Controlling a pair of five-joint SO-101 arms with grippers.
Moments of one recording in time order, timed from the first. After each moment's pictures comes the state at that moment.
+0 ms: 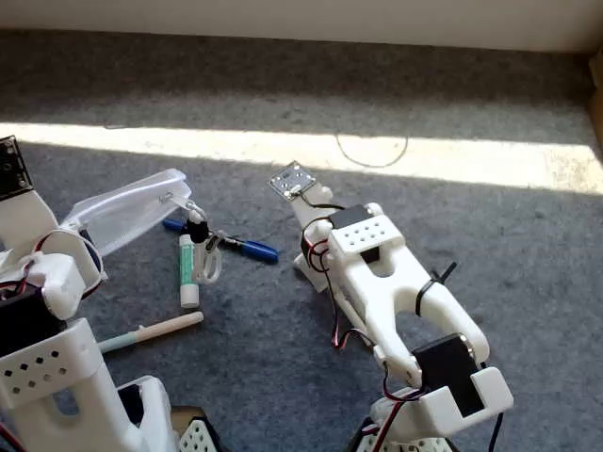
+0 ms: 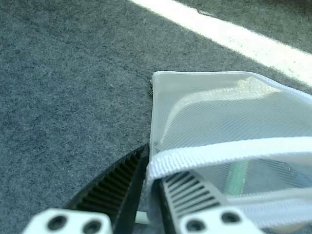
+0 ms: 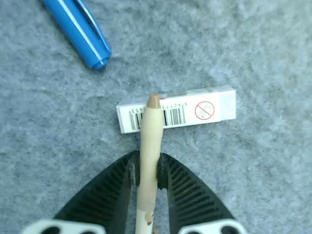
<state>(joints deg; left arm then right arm) -31.2 -54.7 34.3 78.2 6.4 -27.3 -2.4 33.0 54.8 21.0</state>
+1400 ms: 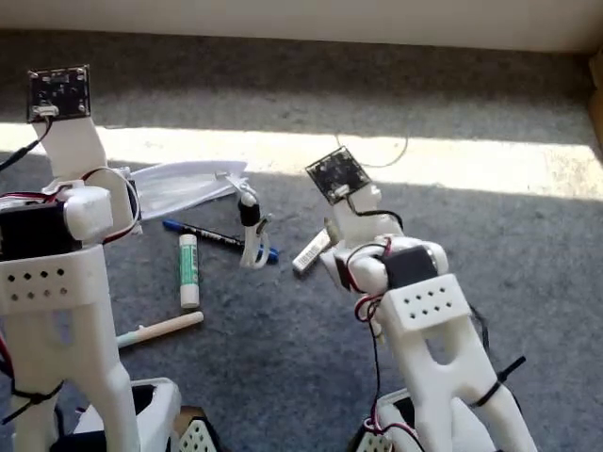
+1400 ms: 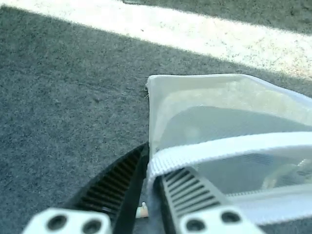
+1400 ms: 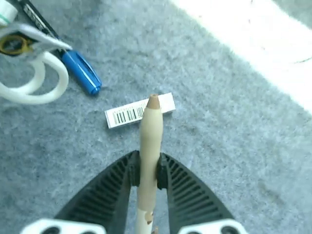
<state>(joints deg) -13.8 -31.9 9.6 88.6 8.0 -22.8 -41.3 45.5 58.2 18.2</state>
